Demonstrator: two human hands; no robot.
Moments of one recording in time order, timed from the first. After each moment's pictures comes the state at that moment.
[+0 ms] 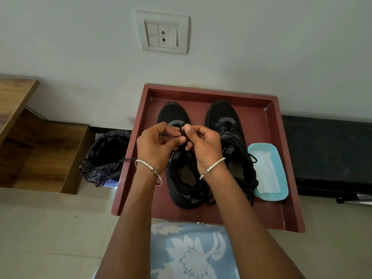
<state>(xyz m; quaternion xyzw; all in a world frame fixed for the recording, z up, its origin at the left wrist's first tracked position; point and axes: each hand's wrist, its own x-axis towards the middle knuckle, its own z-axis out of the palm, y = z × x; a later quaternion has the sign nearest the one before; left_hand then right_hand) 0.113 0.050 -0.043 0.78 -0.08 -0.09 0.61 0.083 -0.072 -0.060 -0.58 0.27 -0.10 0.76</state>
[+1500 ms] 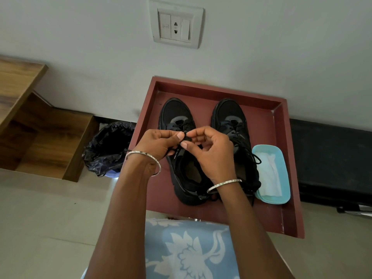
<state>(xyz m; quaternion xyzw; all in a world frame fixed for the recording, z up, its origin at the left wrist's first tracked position) 0.113 0.061 -0.030 0.71 0.06 -0.30 0.64 0.046 -0.081 -0.042 -0.81 0.14 -0.12 0.55</state>
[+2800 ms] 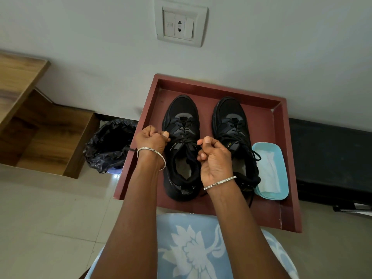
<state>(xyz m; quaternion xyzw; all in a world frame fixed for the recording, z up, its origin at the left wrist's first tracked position) 0.120 0.053 -0.072 0.65 0.25 -0.10 0.71 0.042 -0.063 -0.056 -0.41 0.39 -0.08 0.82</state>
